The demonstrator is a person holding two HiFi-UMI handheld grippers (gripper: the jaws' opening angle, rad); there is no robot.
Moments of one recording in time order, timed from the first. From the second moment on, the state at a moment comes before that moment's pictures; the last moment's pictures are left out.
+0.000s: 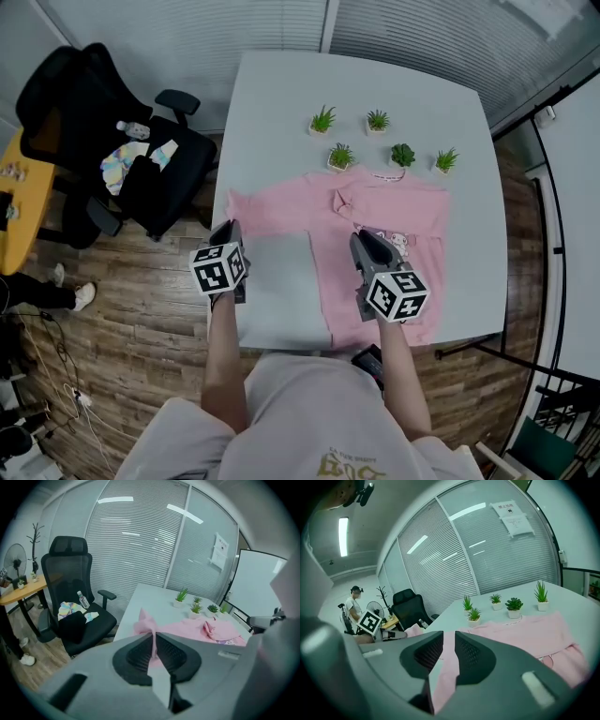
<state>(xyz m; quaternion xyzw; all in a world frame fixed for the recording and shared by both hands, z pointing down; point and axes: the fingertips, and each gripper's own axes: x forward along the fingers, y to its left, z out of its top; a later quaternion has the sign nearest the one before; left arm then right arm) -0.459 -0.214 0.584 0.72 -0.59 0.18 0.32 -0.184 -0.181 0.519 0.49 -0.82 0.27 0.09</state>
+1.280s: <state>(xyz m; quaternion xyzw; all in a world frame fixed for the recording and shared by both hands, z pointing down) -0.328 -0.227 0.495 0.77 -0.57 0.15 0.25 -0.097 -0.172 0.491 0.49 -0.82 0.27 0.05</state>
